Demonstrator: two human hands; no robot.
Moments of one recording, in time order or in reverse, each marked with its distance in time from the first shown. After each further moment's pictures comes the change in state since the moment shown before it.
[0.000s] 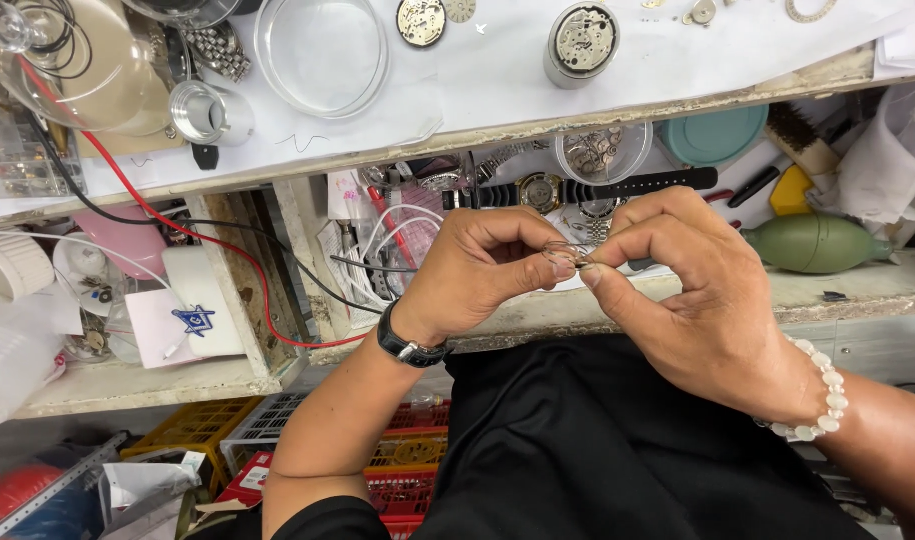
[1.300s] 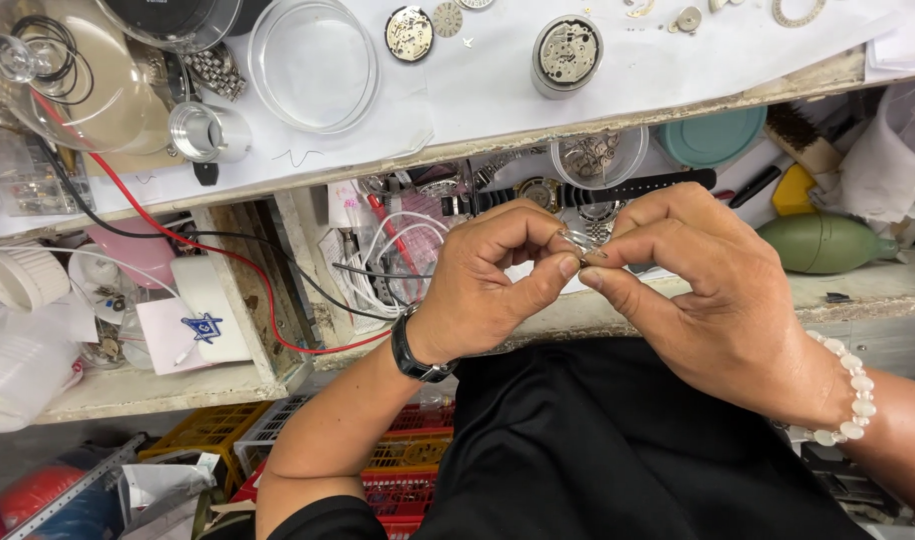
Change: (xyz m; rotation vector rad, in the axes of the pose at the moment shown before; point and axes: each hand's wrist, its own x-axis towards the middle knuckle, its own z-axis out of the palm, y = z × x) left_hand 0.005 0.017 0.021 0.350 0.089 0.230; right_hand 0.006 0.008 -0.013 0.024 -0.017 -0.123
